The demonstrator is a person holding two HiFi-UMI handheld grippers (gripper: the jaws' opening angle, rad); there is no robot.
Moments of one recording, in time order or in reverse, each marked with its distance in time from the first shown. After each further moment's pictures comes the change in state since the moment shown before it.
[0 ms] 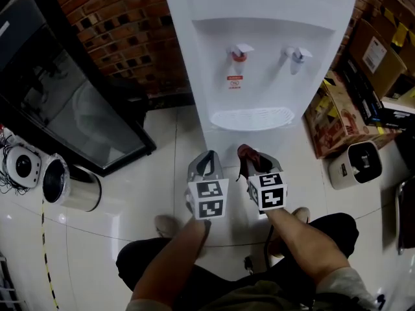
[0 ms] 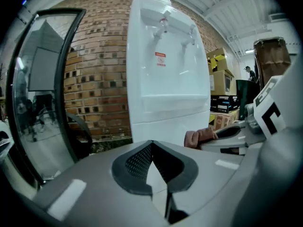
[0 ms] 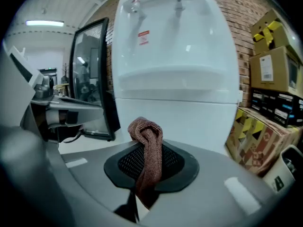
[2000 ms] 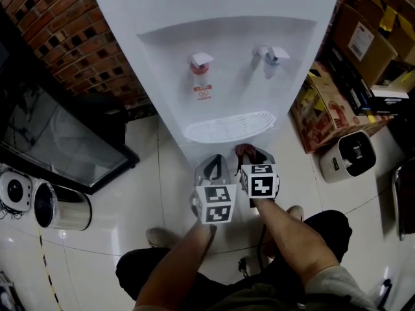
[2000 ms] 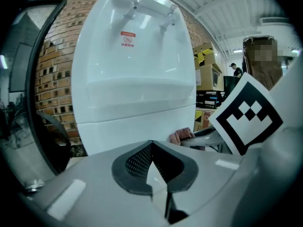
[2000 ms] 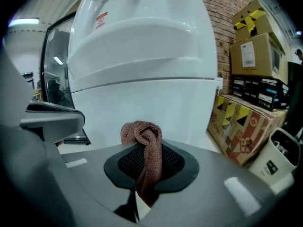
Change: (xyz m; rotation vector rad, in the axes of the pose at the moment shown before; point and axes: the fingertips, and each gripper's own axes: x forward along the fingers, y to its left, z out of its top) left arm 0.047 -0.075 -0.001 0.067 0.025 -0.145; right arm 0.035 -0.074 -0.016 0.156 0.065 -0.183
